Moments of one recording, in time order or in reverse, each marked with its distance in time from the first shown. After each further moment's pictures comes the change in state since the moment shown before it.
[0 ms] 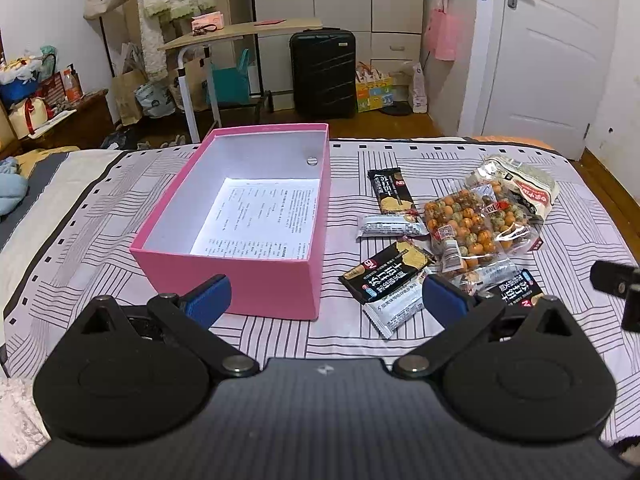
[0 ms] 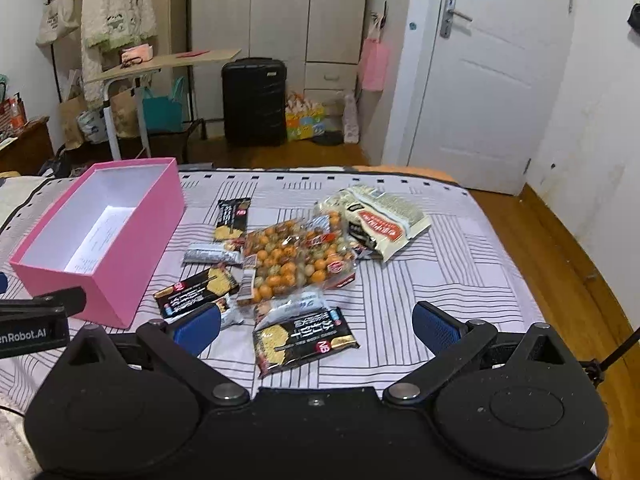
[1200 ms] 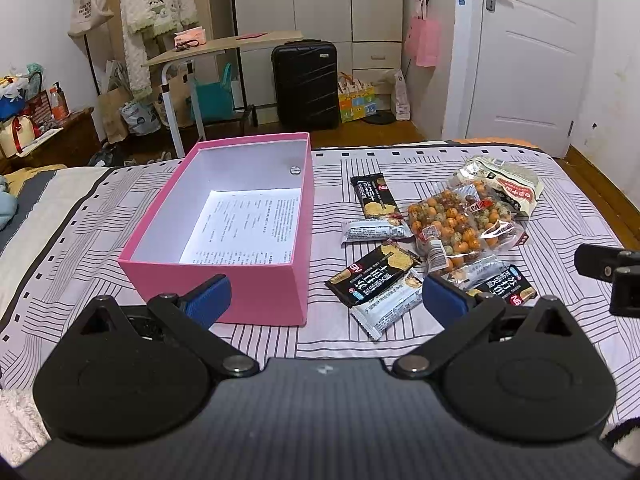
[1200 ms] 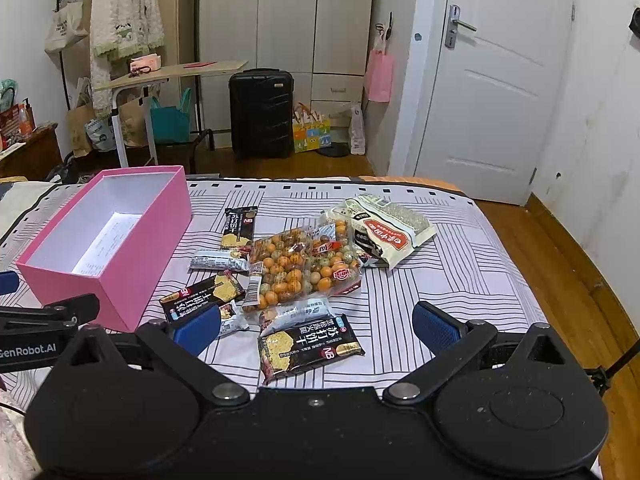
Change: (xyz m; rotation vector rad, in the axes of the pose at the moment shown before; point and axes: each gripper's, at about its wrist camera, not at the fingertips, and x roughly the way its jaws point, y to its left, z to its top) left arm -0.005 -0.004 -0.009 0.039 -0.044 -0.038; right arm -0.006 0.002 -0.006 -0.012 -0.036 0.019
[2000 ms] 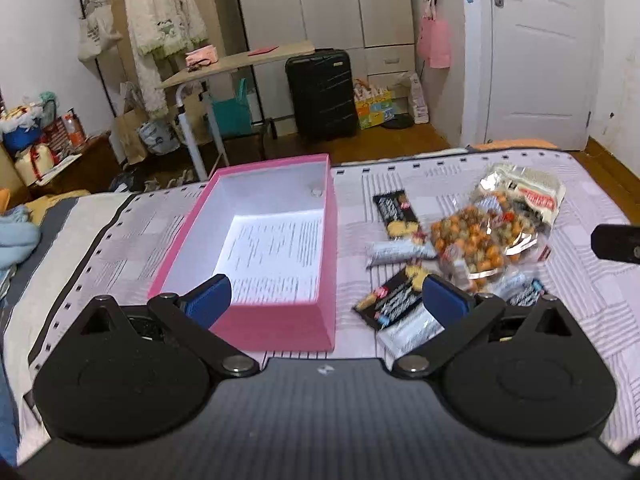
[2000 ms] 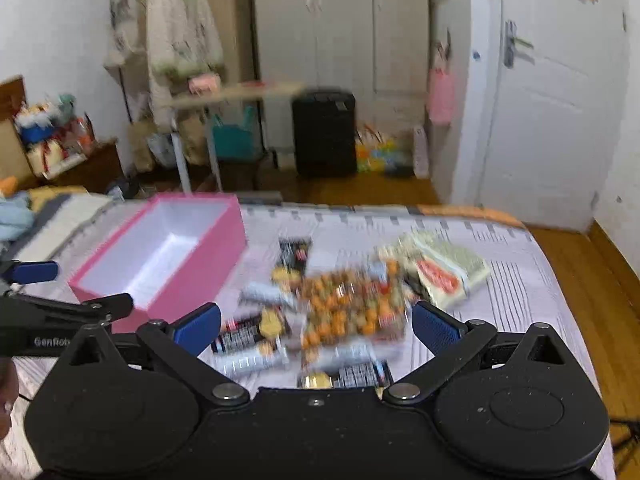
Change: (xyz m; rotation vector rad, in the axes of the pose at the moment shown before) left arm 0.000 -0.005 0.037 0.058 -0.012 0.071; right arm 0.011 -0.025 0.040 -0.048 -0.104 0.260
